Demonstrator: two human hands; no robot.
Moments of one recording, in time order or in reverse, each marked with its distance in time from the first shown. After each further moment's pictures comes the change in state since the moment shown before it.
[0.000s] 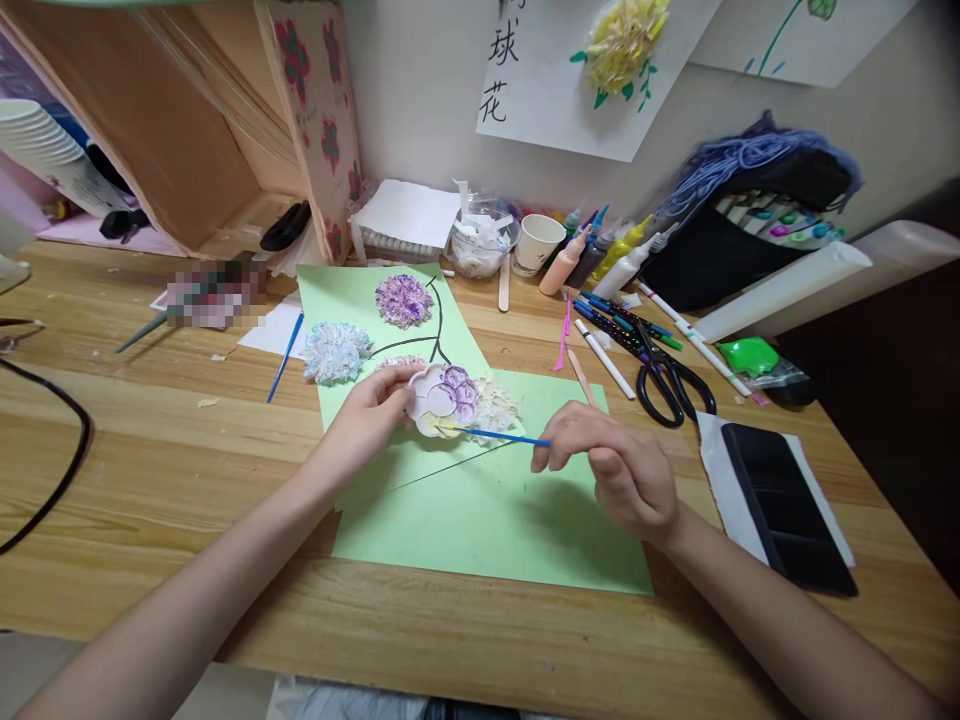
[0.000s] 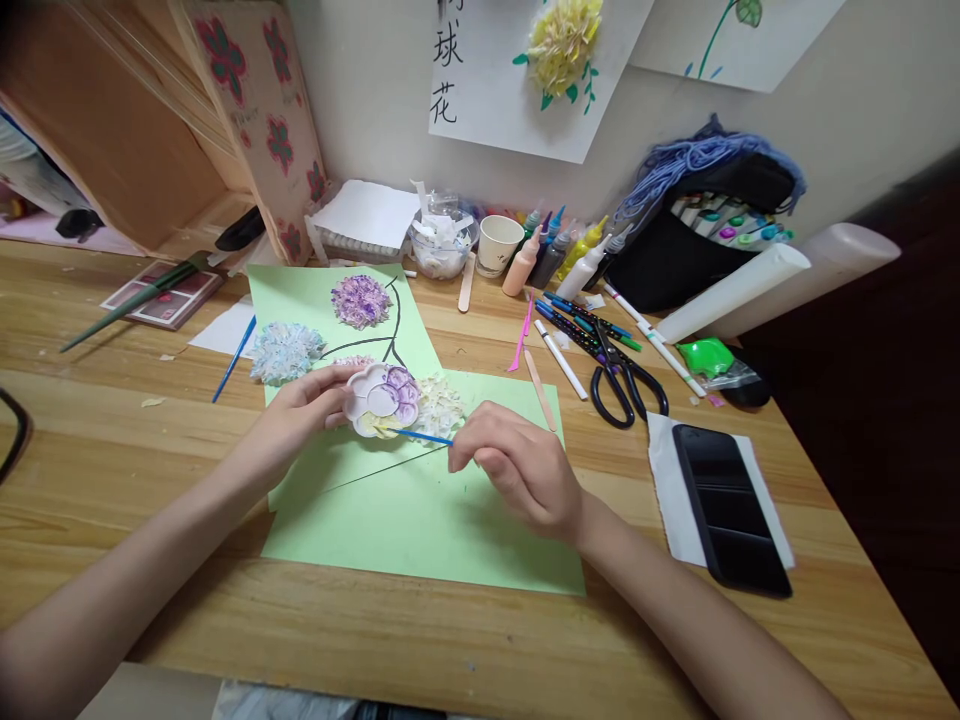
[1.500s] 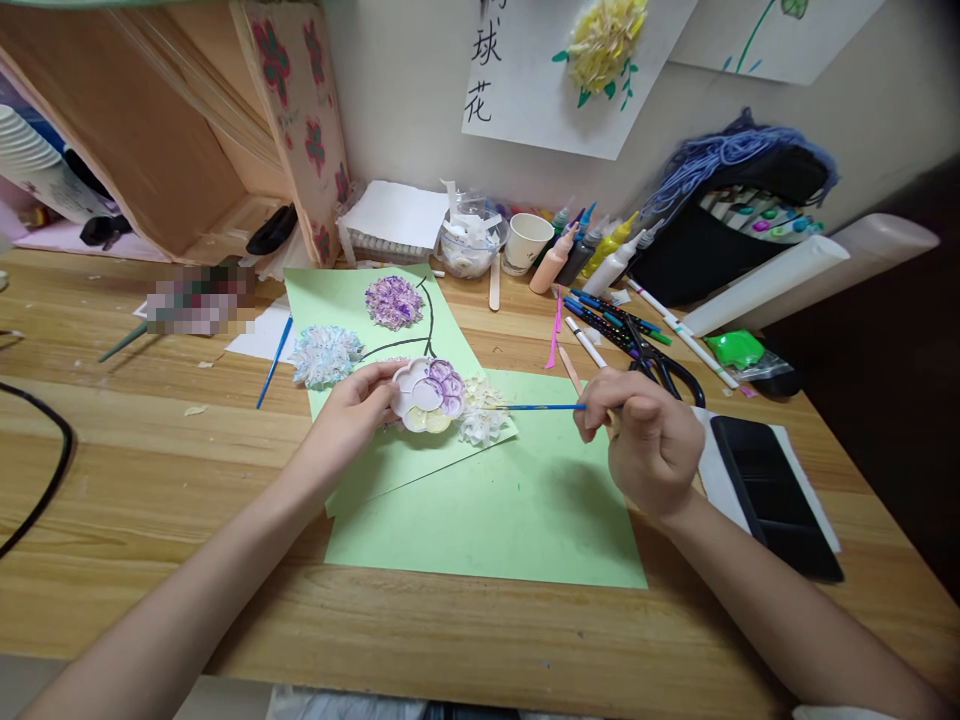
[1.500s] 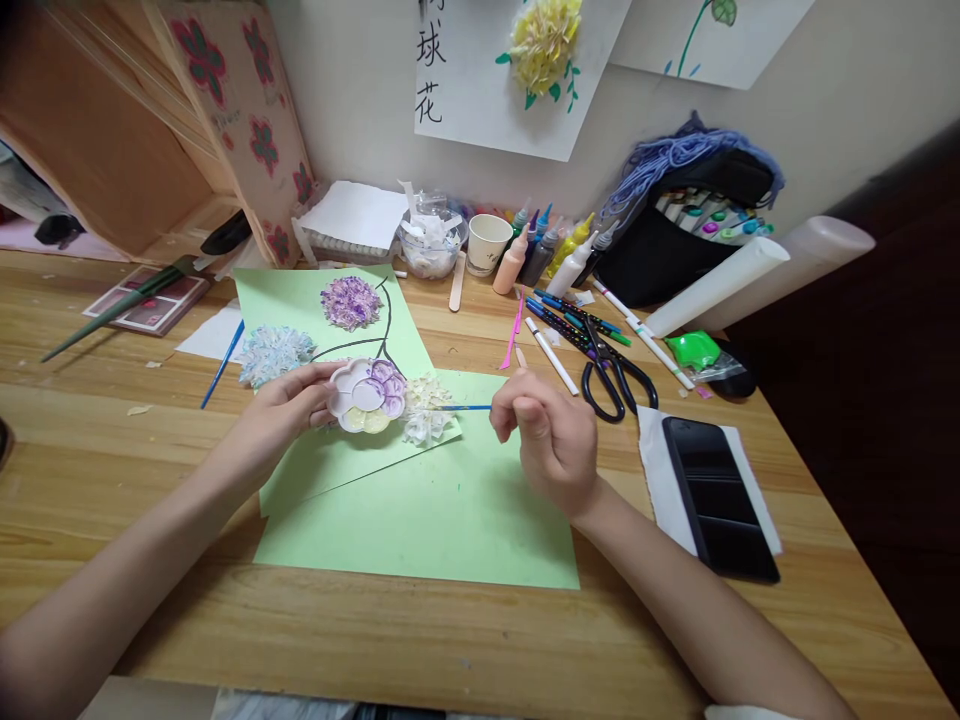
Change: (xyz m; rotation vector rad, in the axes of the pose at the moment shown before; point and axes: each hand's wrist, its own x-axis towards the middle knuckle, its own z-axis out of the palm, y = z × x) left_hand 0.000 0.006 -0.002 -0.046 0.043 -0.019; right_hand 0.002 0.006 -0.012 -0.140 0.332 0.074
